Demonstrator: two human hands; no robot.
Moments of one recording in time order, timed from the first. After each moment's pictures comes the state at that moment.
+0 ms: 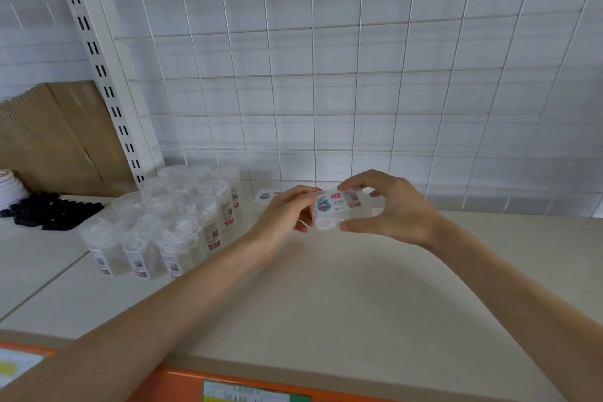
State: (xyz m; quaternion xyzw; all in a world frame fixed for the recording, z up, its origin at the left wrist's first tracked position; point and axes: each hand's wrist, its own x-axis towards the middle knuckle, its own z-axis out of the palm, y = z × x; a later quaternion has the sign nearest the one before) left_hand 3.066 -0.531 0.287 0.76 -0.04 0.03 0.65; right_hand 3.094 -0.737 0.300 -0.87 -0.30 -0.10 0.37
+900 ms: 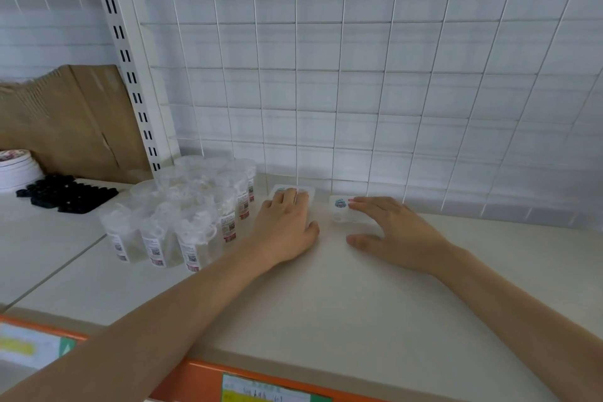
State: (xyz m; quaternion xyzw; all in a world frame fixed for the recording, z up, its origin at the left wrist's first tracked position) left_hand 3.075 -0.504 0.265 0.99 -0.06 0.10 0.03; right_hand 3.103 -0.725 0.265 -0.94 -0.30 -0.09 0.13
